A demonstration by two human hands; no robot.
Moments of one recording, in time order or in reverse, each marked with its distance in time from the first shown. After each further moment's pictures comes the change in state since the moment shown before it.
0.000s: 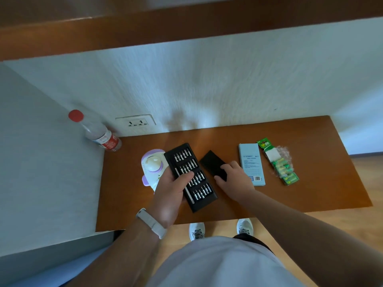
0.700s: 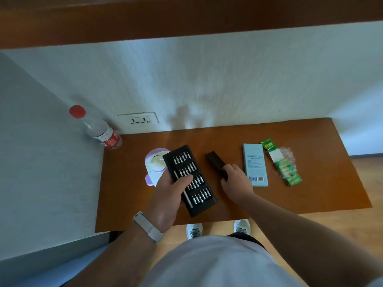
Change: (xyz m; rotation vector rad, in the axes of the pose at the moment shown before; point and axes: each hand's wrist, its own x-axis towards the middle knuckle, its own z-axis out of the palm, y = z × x) left_hand 0.003 -0.002 -0.023 -0.051 -0.027 -0.018; right_hand 0.006 -0.006 0.018 -0.011 0.040 0.055
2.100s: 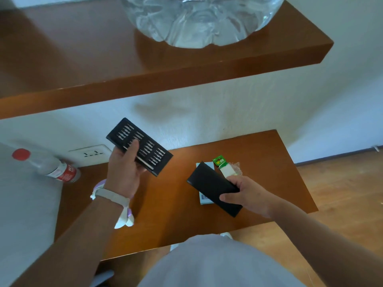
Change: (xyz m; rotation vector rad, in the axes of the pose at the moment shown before) left_hand 0.052 0.079 0.107 -0.153 0.105 0.310; right_hand -0.064 0.084 -0.197 0.580 -0.415 0.005
